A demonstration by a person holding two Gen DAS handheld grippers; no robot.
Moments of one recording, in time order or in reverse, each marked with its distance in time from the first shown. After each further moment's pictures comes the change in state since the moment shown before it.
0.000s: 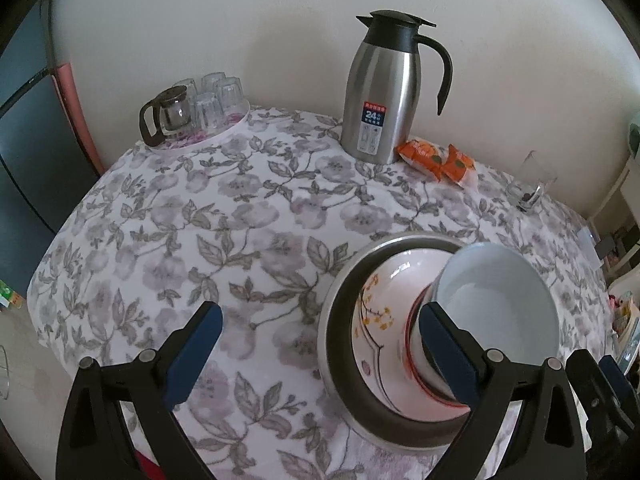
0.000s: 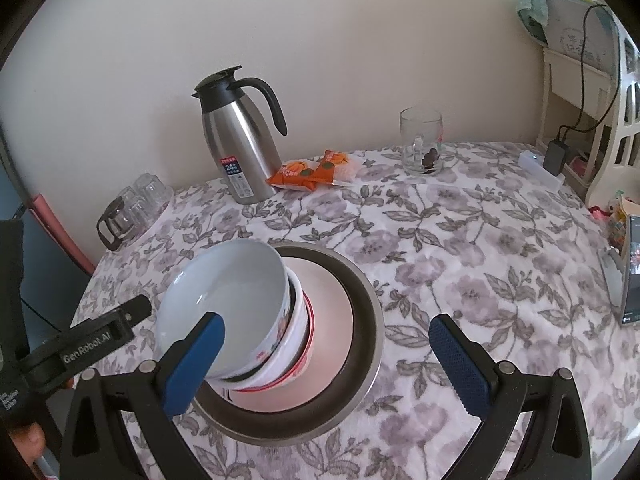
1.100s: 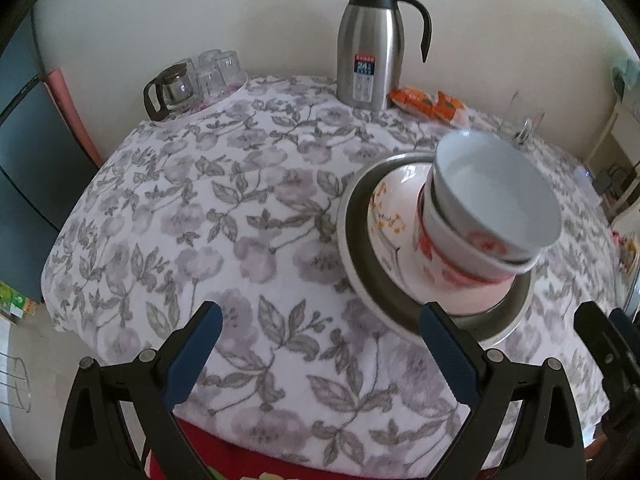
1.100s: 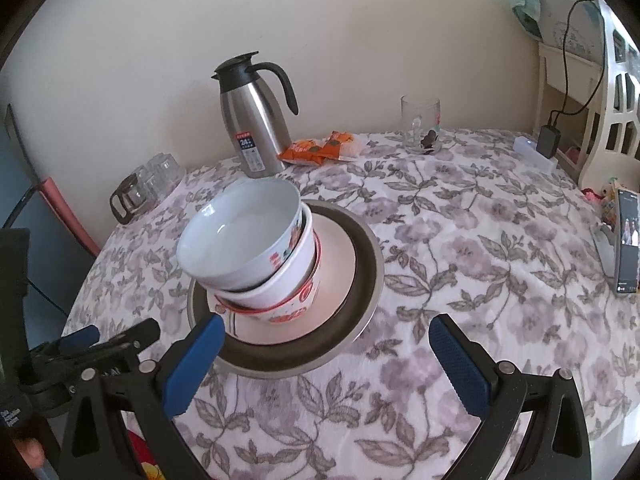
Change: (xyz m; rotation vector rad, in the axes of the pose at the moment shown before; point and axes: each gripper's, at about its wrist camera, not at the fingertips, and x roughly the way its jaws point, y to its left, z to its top) left arm -0.022 0.011 -0.063 0.104 0.094 0.036; right arm -0.029 0.003 -0.054 -0.028 0.025 0.020
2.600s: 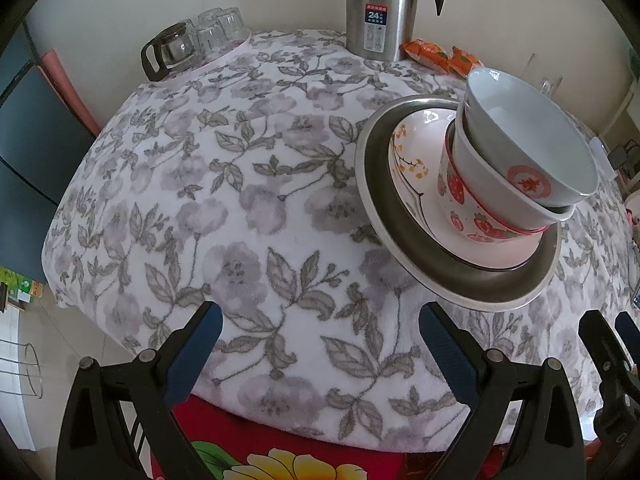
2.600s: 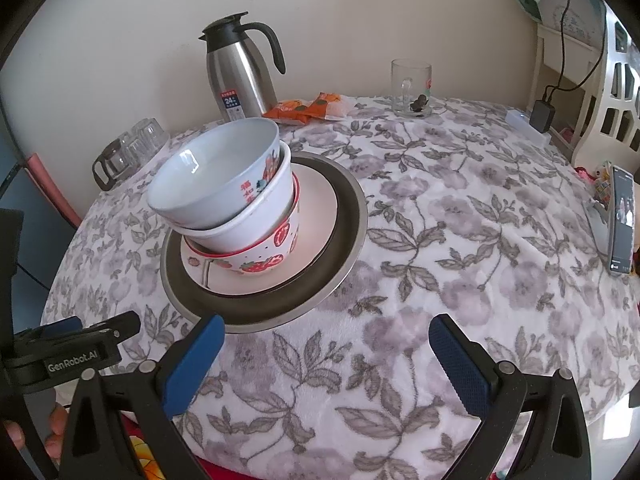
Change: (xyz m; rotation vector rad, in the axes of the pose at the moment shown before) left arm 0.024 0.008 -0.017 0.003 0.145 0.015; right arm 0.015 -0.007 -0.024 -0.020 0.095 -0.064
